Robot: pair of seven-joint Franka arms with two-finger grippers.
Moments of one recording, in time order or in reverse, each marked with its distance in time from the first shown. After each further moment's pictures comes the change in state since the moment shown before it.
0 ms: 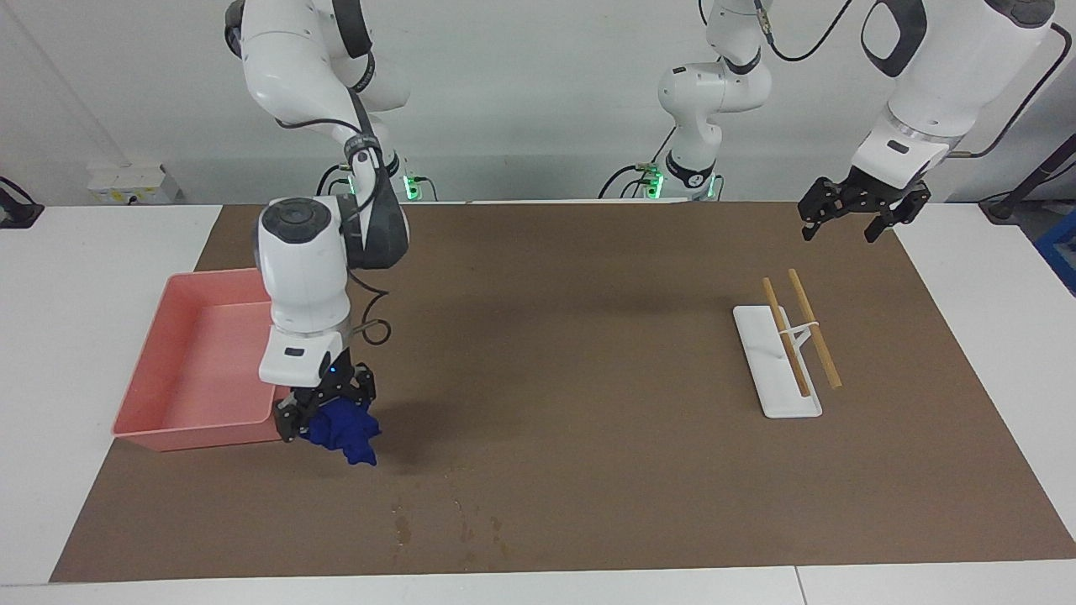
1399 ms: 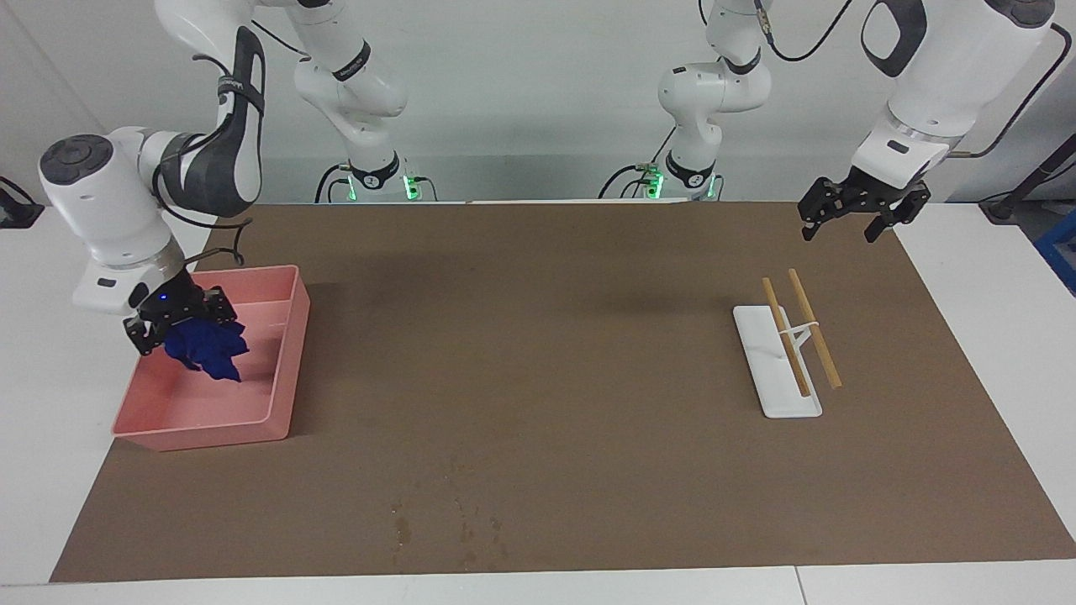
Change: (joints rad) left arm 0.000 0.000 0.000 0.000 0.000 0.000 0.000; right arm -0.366 -0.253 0.008 -0.375 0.141 -0.007 -0.352
